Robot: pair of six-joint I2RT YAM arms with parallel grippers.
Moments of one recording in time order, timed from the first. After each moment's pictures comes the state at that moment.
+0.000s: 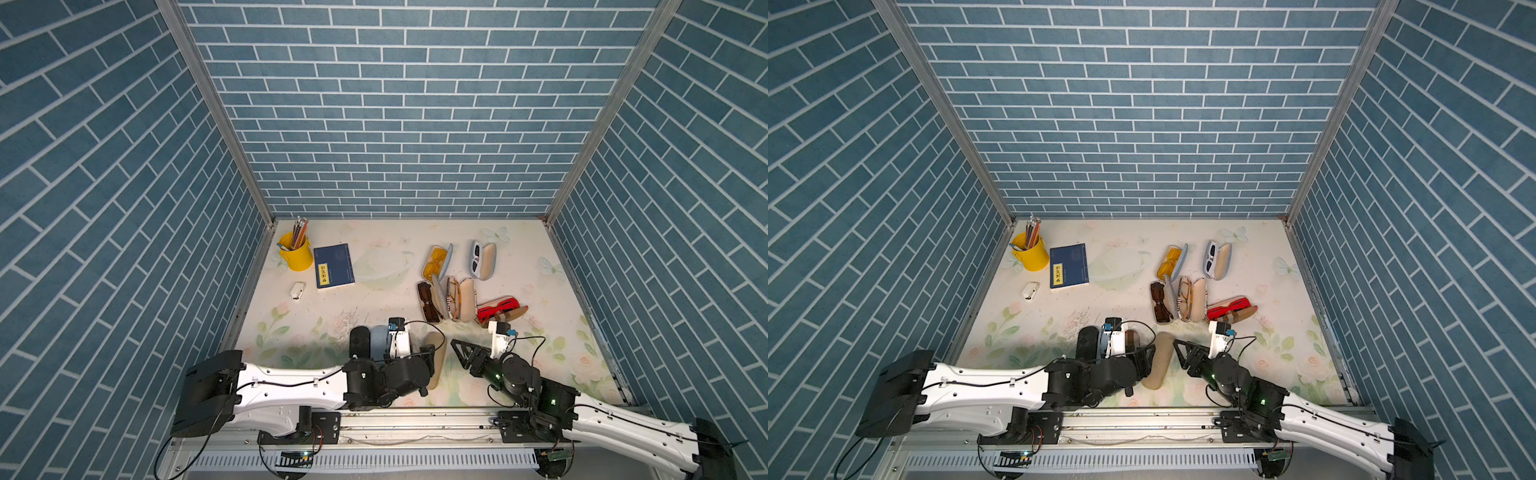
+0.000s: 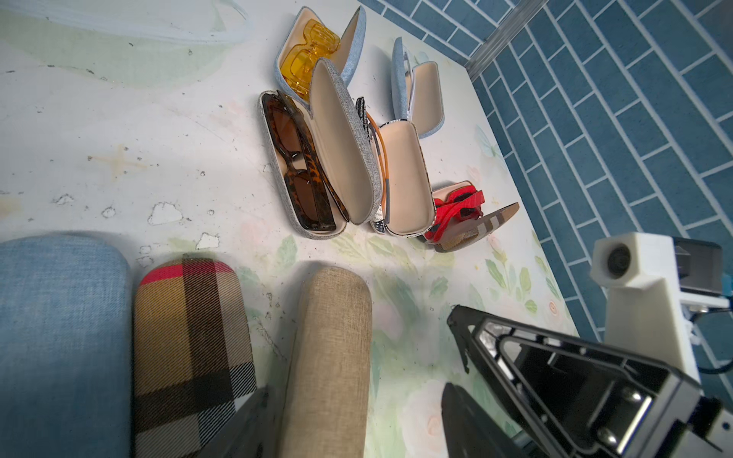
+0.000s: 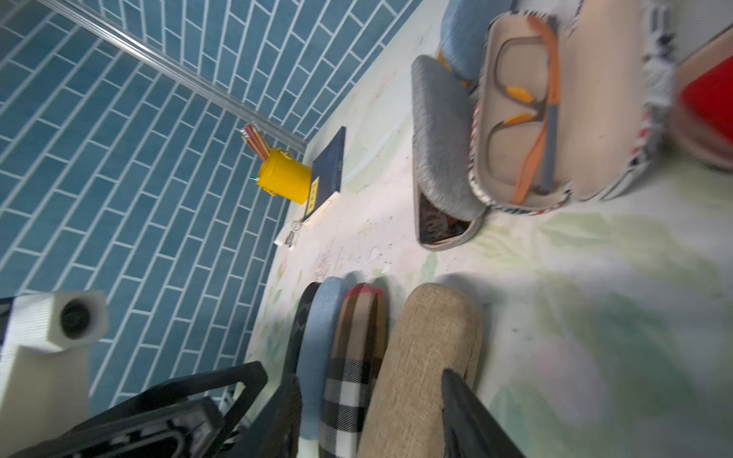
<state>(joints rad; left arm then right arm) -1.40 1.25 0.67 -0.13 -0.63 -1.14 1.11 0.45 0.11 -0.04 0.34 1.05</state>
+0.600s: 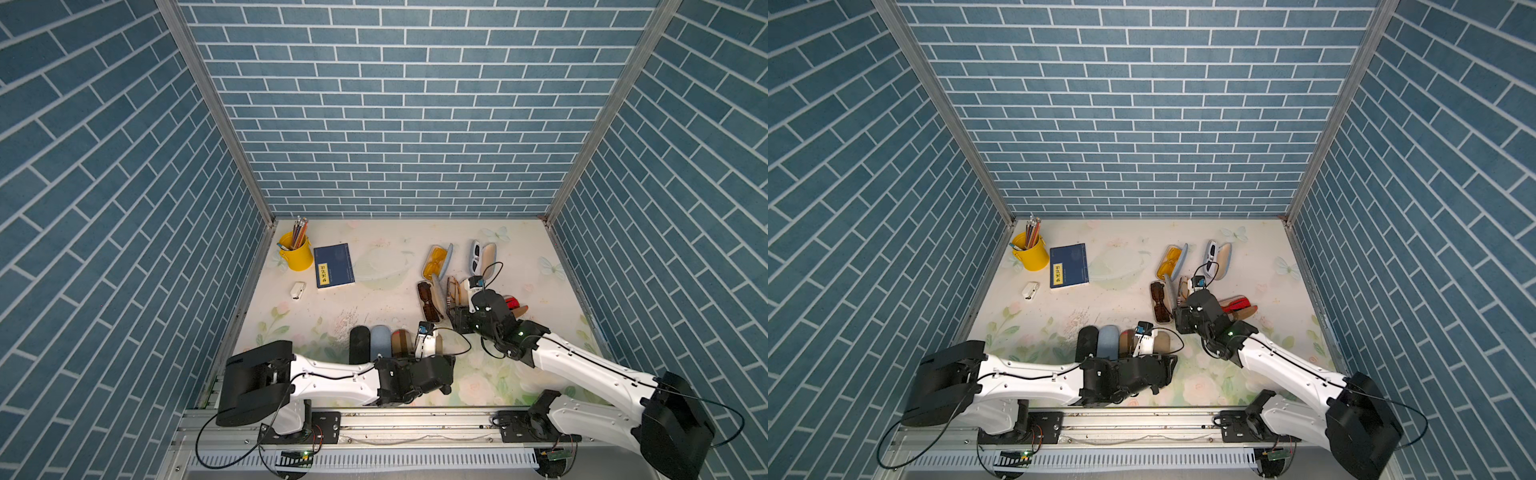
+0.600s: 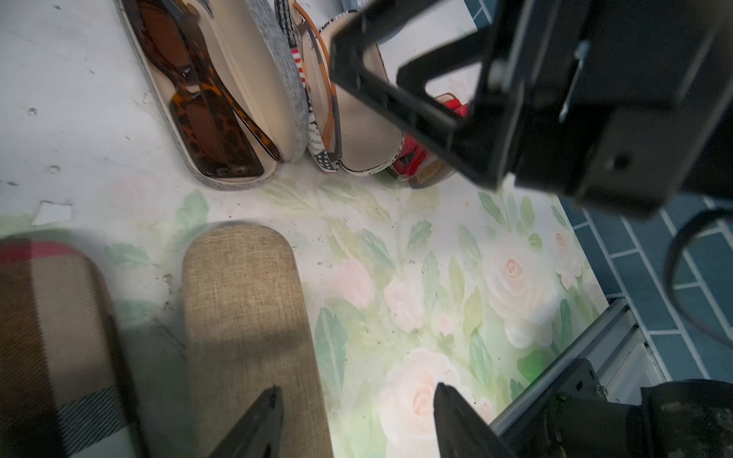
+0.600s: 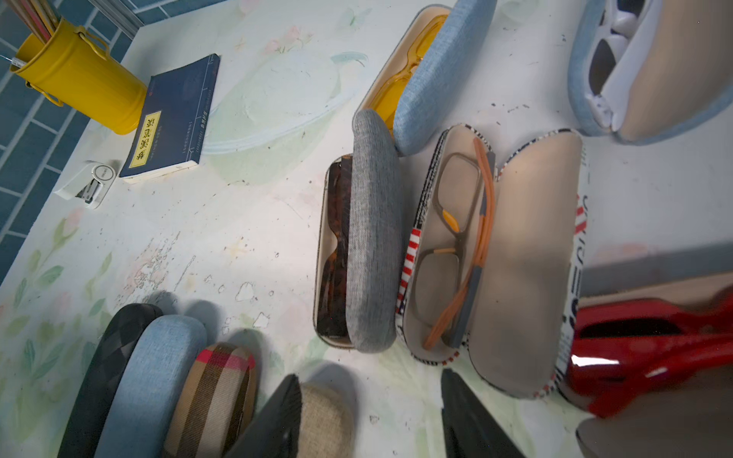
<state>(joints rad) -1.41 1.53 0.77 0.03 -0.45 -1.04 0.74 1.15 0.63 -0.20 0.09 0.51</state>
